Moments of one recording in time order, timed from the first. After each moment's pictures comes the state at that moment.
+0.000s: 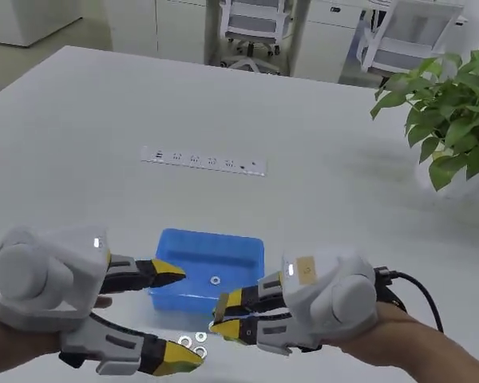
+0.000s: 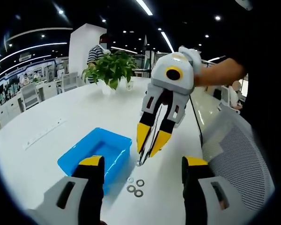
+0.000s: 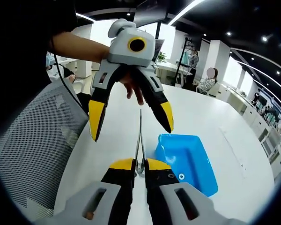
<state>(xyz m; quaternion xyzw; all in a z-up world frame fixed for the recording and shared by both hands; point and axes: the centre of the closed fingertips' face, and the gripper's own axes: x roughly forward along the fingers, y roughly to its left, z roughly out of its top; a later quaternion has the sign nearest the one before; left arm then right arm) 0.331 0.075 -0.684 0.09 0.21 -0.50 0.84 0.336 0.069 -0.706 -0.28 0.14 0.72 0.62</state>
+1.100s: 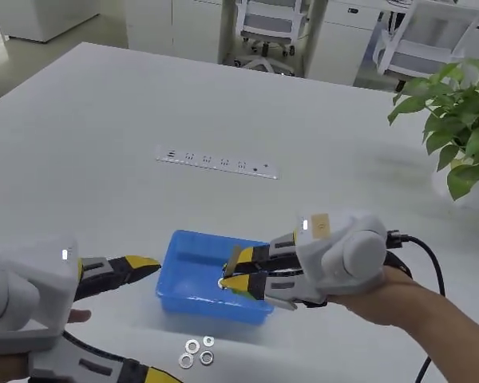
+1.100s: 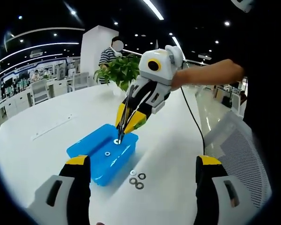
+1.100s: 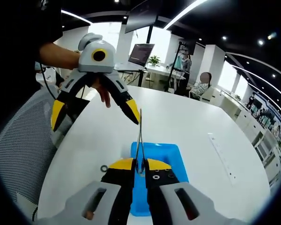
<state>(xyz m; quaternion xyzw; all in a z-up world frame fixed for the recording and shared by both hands) 0.322 0.095 -0.680 0.06 0.21 -0.46 0.86 0.389 0.087 -0.689 -0.28 0.11 0.70 0.64</state>
